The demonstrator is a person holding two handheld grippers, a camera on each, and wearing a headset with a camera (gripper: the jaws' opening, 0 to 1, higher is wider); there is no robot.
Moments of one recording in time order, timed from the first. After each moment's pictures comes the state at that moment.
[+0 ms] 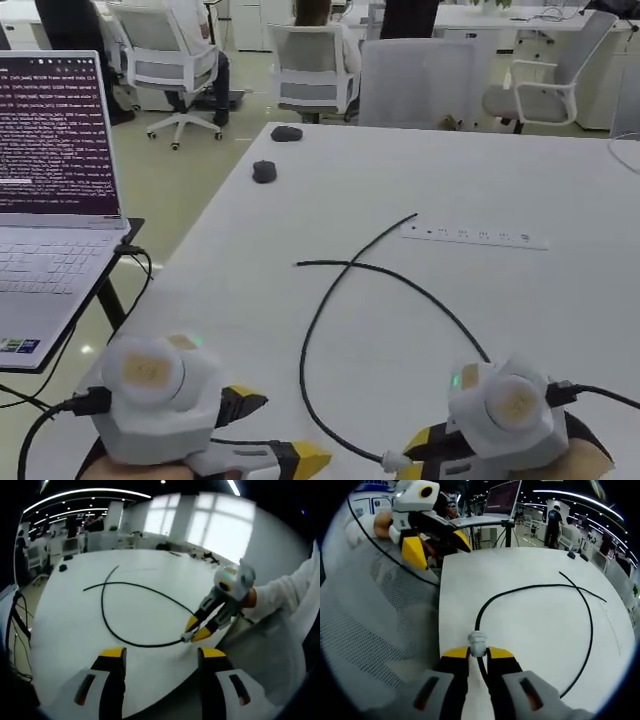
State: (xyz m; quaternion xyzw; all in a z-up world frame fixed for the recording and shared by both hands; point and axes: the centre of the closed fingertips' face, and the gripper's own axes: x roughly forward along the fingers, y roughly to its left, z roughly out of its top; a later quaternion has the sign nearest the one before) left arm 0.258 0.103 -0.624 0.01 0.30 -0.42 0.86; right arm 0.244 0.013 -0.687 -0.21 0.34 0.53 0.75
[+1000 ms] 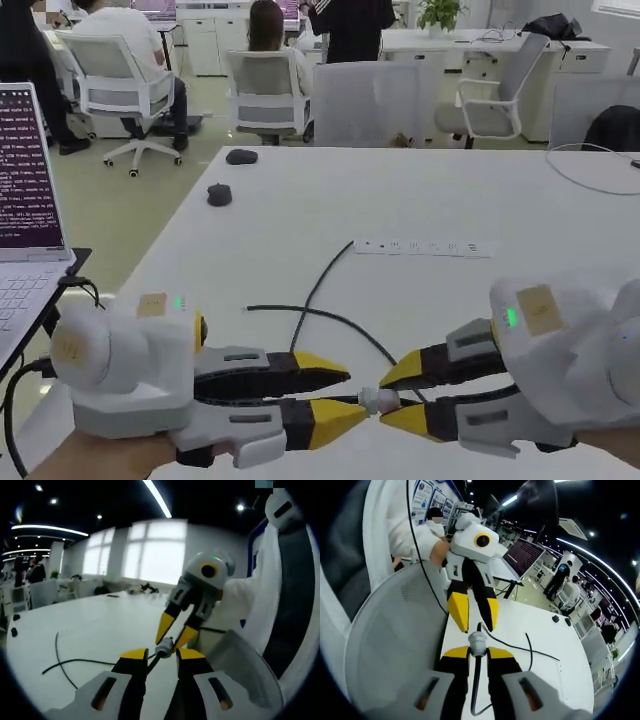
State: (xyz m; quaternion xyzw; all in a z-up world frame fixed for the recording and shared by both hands) left arm 0.221 0.008 -0.515 0.00 0.12 -0.65 0.75; right arm 0.215 0.000 -0.534 -0.33 0.15 0.56 0.74
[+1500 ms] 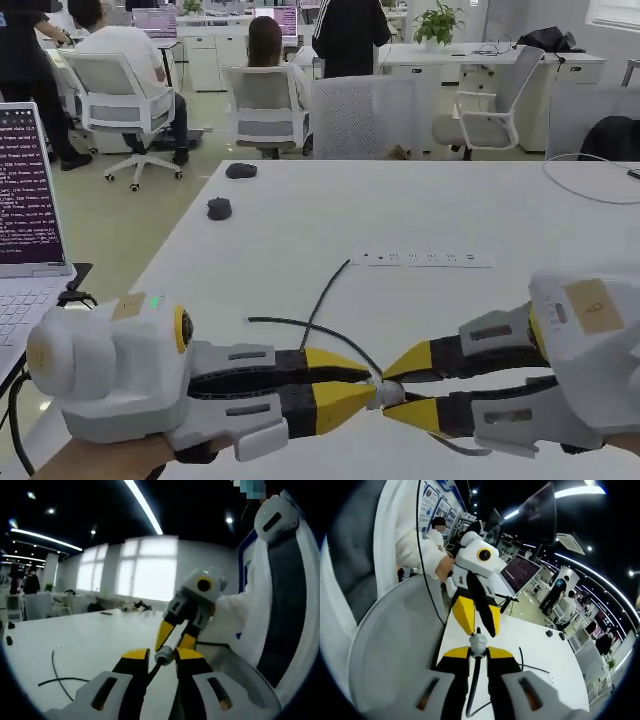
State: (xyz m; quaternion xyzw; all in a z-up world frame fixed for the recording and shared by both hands) left arm 0.223 0.000 -0.490 -0.04 0.07 -0.65 0.75; right arm 0.209 -0.002 -0.503 -0.32 0.09 0.57 0.75
